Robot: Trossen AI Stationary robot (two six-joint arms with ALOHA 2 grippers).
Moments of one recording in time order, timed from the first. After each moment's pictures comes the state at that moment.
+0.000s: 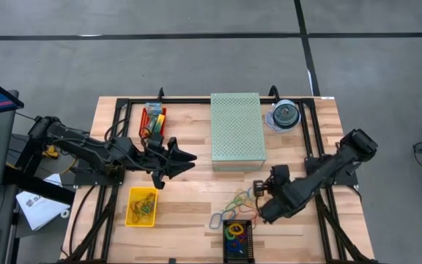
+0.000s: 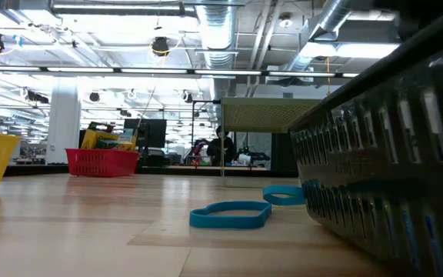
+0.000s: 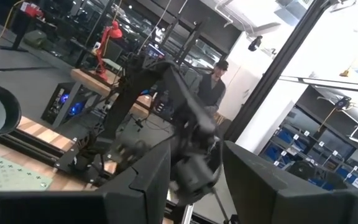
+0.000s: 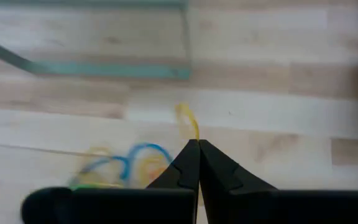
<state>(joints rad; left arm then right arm) -0.32 1.12 0.84 0.49 -0.29 -0.51 0.63 1.65 1.29 -1.42 0.50 2.17</state>
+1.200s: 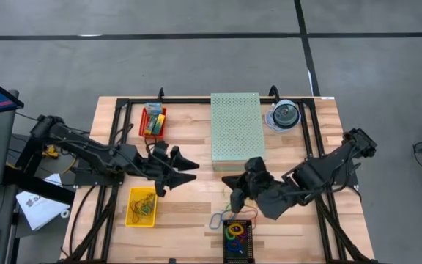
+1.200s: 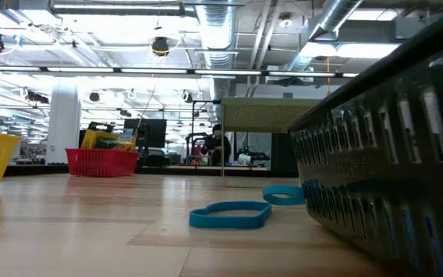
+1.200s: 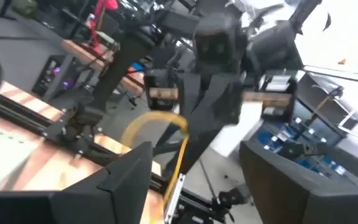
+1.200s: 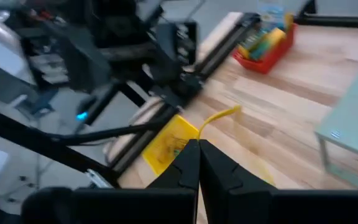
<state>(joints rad) -0.37 1.16 0.84 0.46 -0.28 -0.58 0.58 1.65 1.76 -0.74 0.83 1.14</state>
